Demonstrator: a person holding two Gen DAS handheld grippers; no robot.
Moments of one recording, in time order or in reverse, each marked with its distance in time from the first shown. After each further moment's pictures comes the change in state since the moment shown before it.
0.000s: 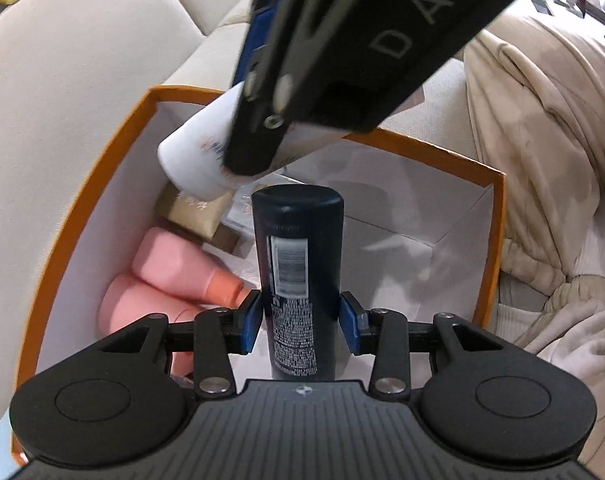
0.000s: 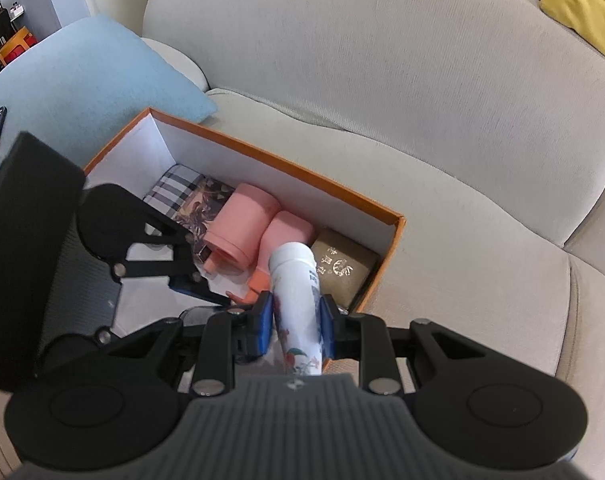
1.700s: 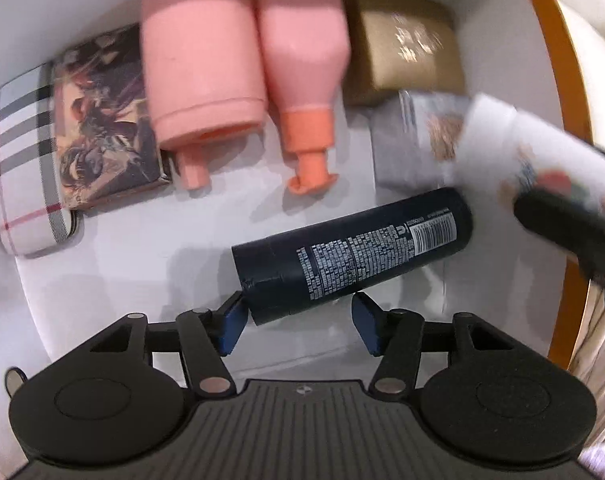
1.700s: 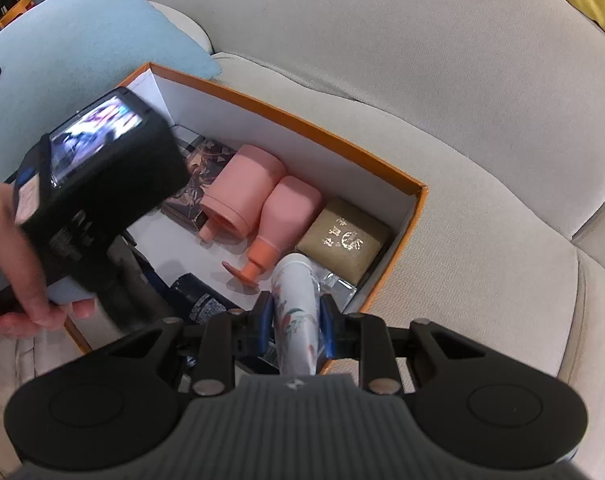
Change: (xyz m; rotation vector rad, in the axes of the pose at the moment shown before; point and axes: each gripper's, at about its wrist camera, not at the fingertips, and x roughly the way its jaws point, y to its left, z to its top) left arm 0.050 0.075 -0.042 -1.071 0.365 -0.220; right arm 0.023 0.006 -0.011 -0.059 0.071 -0.015
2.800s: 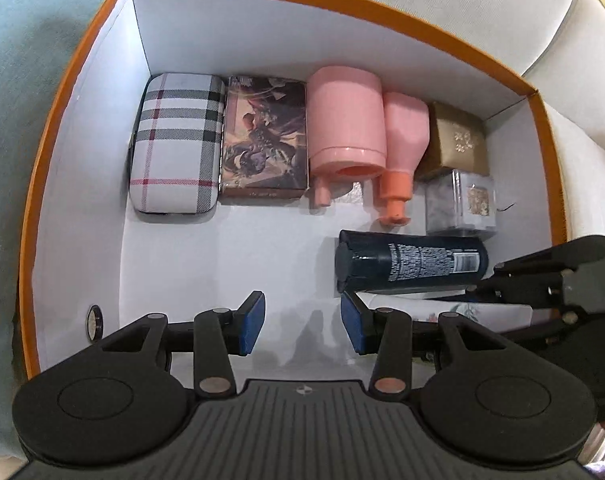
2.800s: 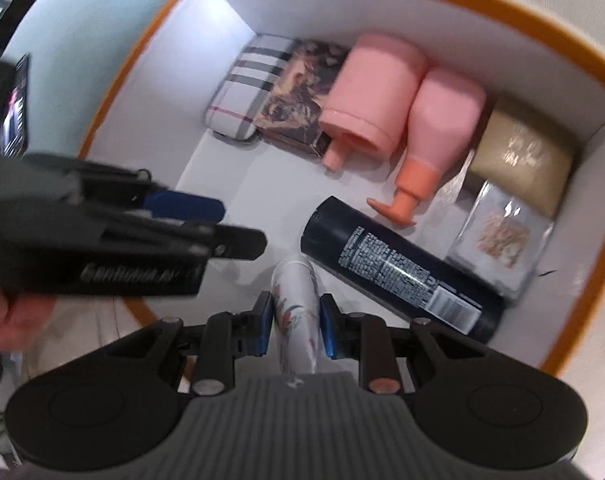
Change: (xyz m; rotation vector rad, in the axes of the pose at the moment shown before) left arm -0.071 0.076 -0.062 -0.141 -0.290 -0.032; right arm 0.075 0.039 0.009 0.156 0.315 0.365
